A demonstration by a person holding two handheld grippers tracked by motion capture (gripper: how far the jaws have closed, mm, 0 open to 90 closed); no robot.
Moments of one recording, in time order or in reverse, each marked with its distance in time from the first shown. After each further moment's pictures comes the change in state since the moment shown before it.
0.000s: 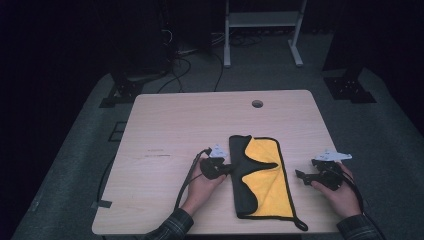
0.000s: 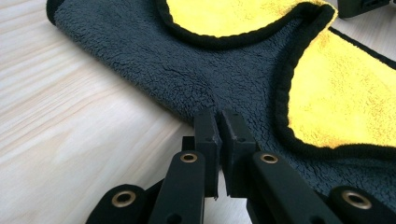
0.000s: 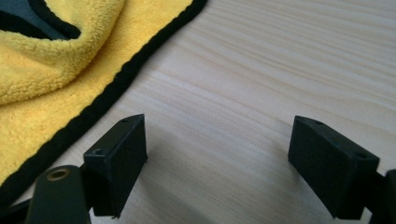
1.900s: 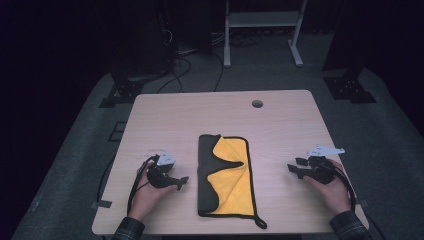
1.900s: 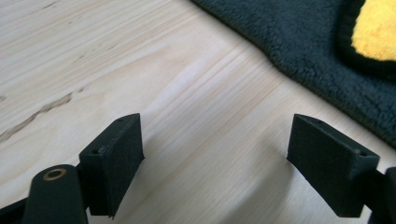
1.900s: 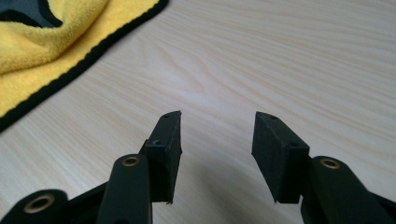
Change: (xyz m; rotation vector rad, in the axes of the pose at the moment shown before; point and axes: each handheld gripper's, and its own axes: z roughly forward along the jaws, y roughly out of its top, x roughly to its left) left arm 0.067 -0.076 -0.111 0.086 0.245 -0.008; right arm 0.022 0.028 0.001 -0.034 0.113 -0.011
